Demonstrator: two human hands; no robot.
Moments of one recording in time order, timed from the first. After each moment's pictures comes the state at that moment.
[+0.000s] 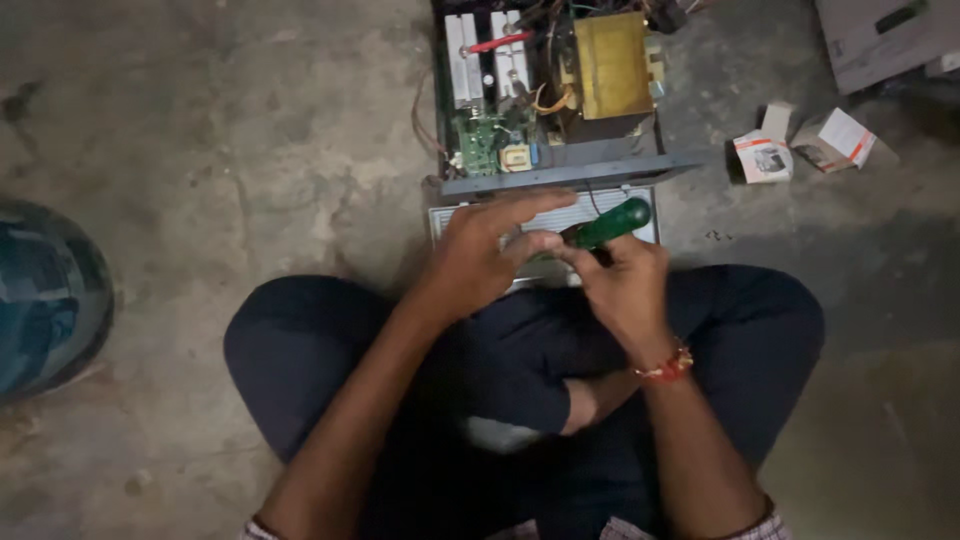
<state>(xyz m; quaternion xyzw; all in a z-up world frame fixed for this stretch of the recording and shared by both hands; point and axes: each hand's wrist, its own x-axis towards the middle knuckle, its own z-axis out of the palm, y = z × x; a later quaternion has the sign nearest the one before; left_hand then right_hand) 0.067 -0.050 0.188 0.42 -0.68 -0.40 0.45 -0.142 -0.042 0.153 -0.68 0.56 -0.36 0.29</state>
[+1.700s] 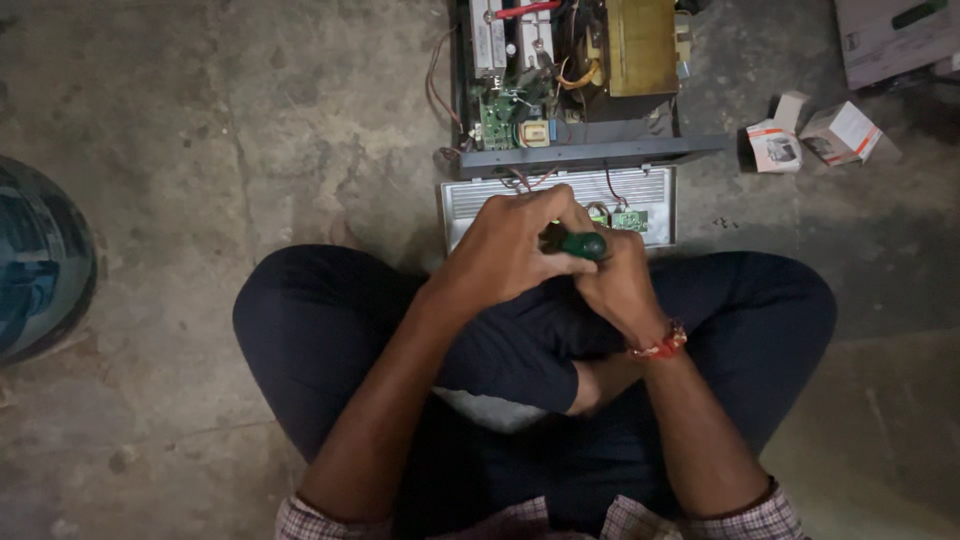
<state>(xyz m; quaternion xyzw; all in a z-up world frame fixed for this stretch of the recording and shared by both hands) 0.075 -0.040 0.179 0.41 -0.68 -0.45 0.41 -0.129 -0.035 0.124 -0.73 0.52 -0.27 0.36</state>
